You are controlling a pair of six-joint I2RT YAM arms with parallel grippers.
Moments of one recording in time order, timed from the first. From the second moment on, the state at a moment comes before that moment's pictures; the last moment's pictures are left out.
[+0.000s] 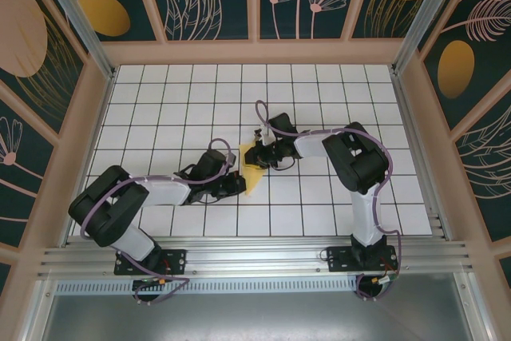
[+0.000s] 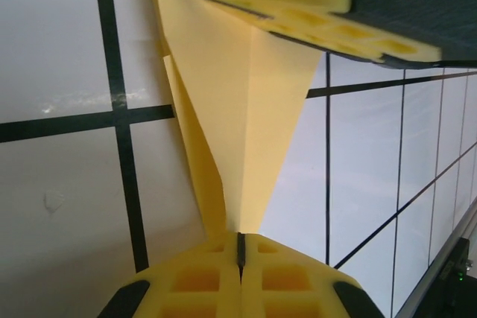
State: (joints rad) left arm -0.70 1.57 0.52 0.22 0.39 -0.90; right arm 0.60 2.05 1.10 -0.02 -0.78 0.70
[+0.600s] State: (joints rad) left arm -0.70 1.46 0.49 0.26 0.40 -0.91; right arm 0.60 2.05 1.10 -0.02 -0.78 0.70
